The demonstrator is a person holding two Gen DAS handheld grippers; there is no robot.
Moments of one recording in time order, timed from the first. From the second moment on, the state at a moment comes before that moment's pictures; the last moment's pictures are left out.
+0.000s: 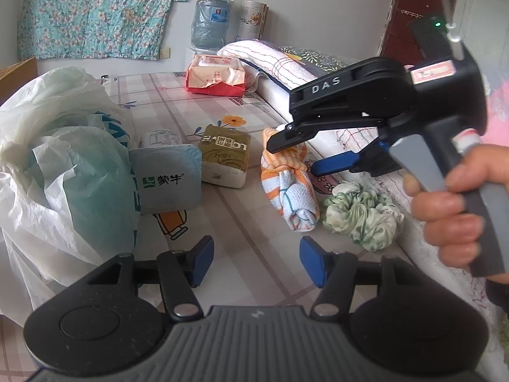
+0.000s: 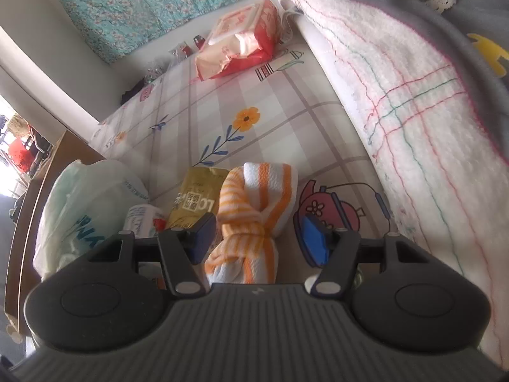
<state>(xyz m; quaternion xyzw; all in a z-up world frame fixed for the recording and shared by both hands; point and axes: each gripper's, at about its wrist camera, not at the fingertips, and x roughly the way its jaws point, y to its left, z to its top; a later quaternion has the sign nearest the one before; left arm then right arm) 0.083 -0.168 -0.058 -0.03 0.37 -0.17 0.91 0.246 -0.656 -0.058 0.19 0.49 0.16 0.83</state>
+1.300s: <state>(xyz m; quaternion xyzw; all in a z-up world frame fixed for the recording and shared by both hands) 0.099 -0.172 -0.055 -0.05 0.39 -0.18 0.90 0.227 -0.614 -0.064 0.18 0.55 0.23 0.79</state>
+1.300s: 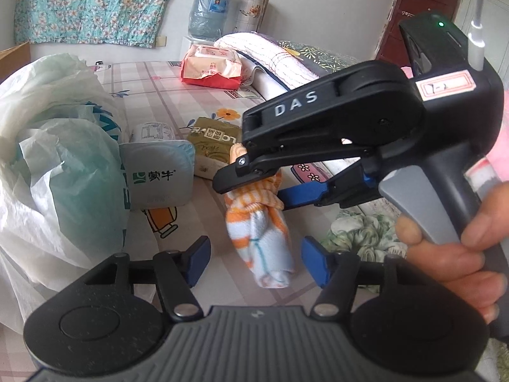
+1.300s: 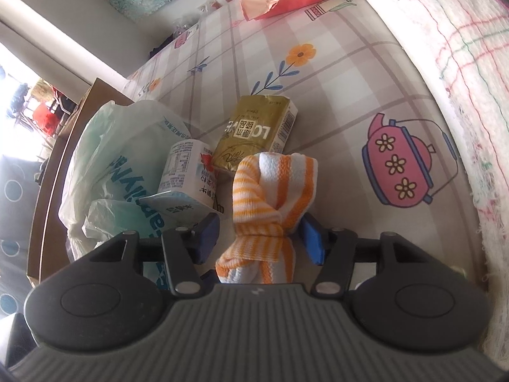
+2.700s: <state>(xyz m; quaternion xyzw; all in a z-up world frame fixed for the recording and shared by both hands) 0.037 -0.072 0.077 -0.07 0.19 -0.11 0.97 0.142 -0.527 0.118 0.18 0.37 0.40 0.82</state>
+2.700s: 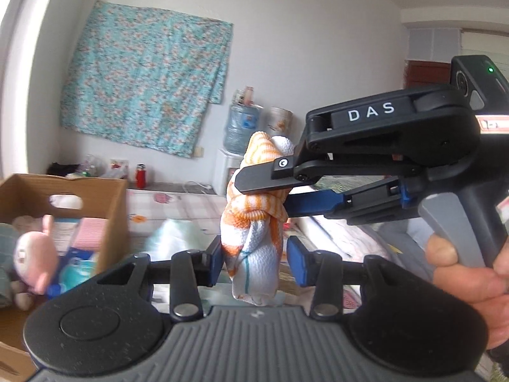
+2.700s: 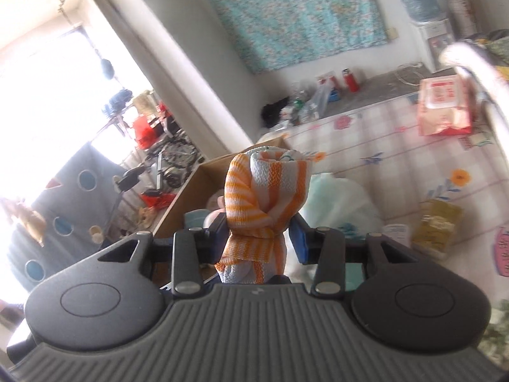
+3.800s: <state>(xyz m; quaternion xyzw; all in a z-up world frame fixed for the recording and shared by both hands) -0.024 0.169 0.076 -0.16 0.25 0.16 0.94 0.136 -0.157 0.010 0.05 0.60 0.53 0.60</state>
